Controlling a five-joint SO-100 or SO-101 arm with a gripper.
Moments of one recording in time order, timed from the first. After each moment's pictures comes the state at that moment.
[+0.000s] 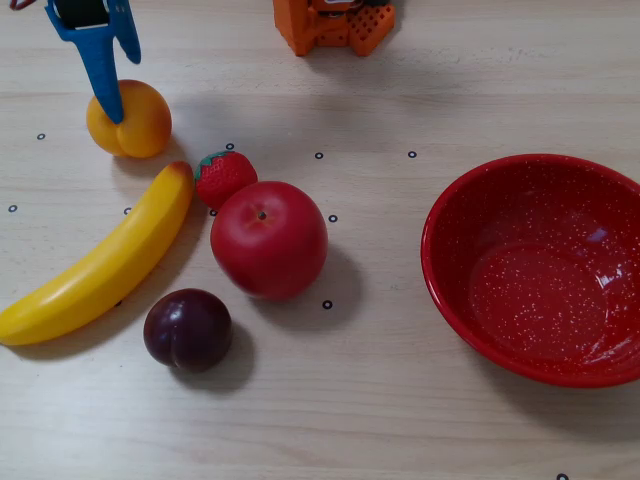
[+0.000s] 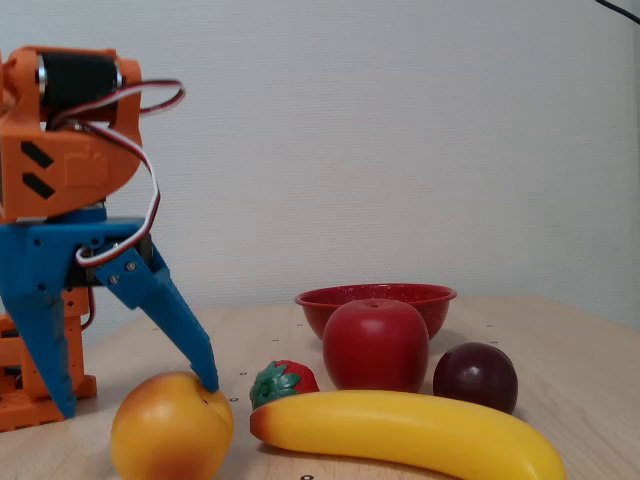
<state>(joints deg) -59.3 81.7 93.7 83.4 71.5</state>
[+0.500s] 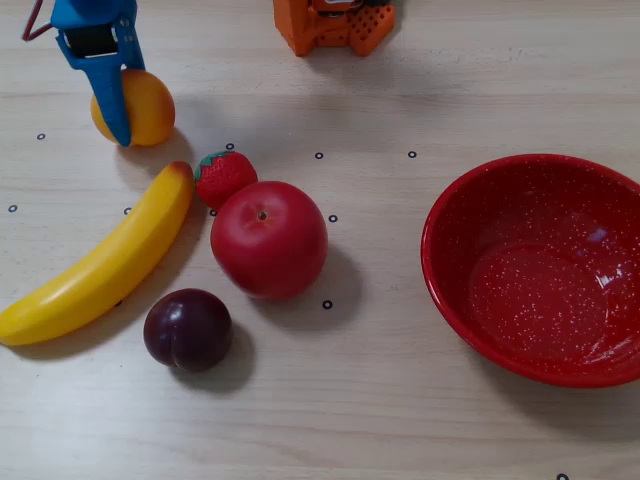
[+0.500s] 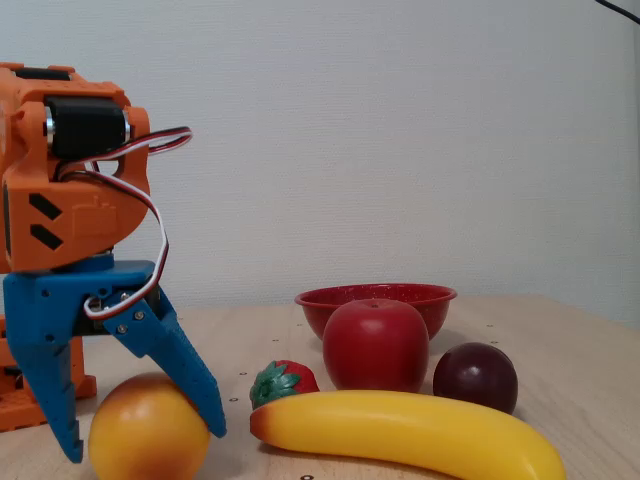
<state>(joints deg) -59.0 77.5 97.3 75.9 71.5</state>
